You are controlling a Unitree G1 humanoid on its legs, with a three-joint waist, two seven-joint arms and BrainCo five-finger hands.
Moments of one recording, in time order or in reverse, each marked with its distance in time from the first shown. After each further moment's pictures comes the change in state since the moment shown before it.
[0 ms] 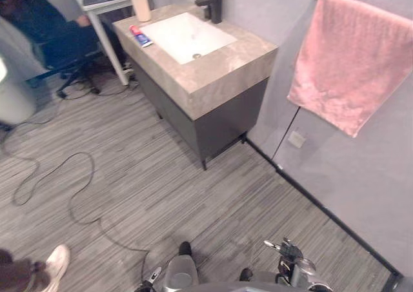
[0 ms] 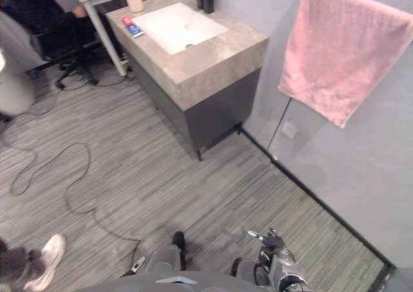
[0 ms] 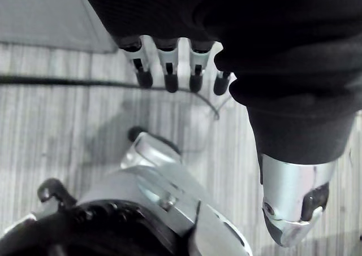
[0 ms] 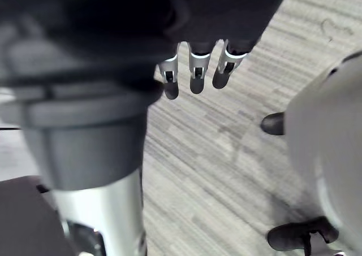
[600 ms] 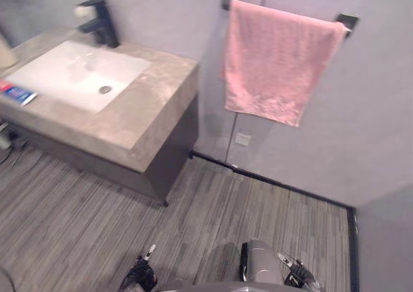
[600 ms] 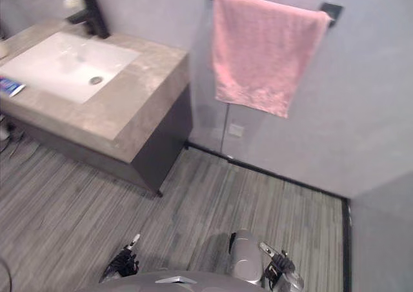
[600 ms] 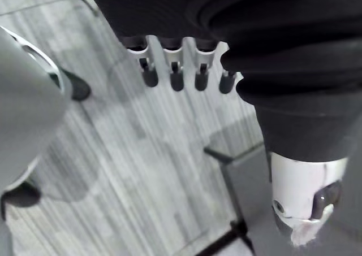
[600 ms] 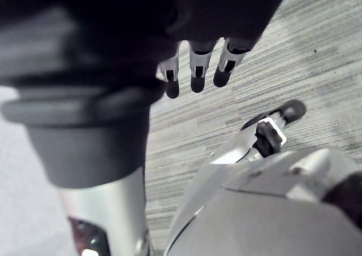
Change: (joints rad) left arm -0.063 -0.014 0.086 -0.047 -0.054 -0.020 -0.007; right arm 0.102 0.074 -0.197 -0.054 0.118 0.009 -0.014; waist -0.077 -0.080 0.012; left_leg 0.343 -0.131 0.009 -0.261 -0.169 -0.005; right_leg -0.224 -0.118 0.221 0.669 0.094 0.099
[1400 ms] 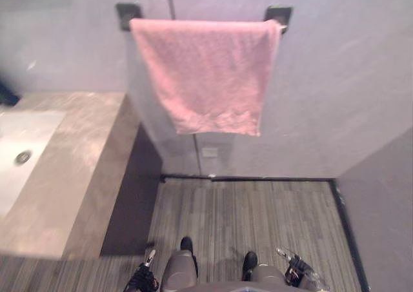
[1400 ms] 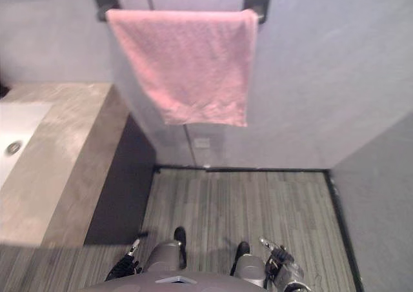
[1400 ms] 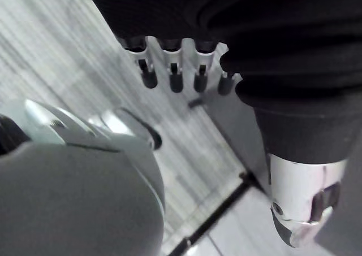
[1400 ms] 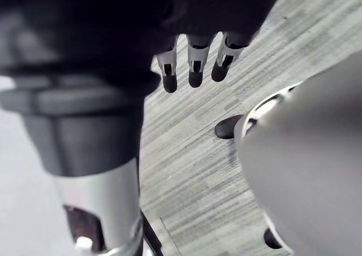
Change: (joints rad) left arm -0.009 0.003 -0.065 -0.009 -0.125 0.012 -0.011; right arm -0.146 -0.049 0.044 0.103 -0.009 0.018 0.006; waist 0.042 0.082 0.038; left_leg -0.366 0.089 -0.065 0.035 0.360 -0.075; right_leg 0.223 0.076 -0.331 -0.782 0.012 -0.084
